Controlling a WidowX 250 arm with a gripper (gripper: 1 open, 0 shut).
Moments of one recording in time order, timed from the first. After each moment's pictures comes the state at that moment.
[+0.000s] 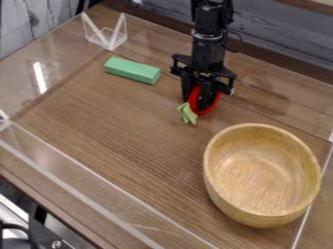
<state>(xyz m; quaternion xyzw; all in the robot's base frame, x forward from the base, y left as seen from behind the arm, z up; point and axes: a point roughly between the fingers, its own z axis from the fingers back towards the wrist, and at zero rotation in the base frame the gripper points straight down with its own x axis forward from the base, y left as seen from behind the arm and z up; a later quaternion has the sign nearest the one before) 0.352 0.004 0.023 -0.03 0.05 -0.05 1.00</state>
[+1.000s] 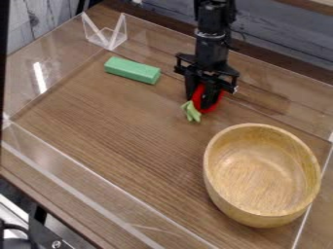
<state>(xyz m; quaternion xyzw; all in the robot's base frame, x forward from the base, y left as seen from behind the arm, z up) 0.359 -0.002 0.019 -0.04 0.05 -0.05 1.00</state>
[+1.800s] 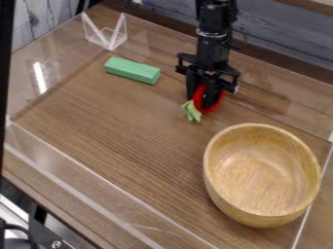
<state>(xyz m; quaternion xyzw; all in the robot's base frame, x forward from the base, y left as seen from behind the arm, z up) 0.360 -0.007 0.019 -0.05 0.06 -0.06 0.99</state>
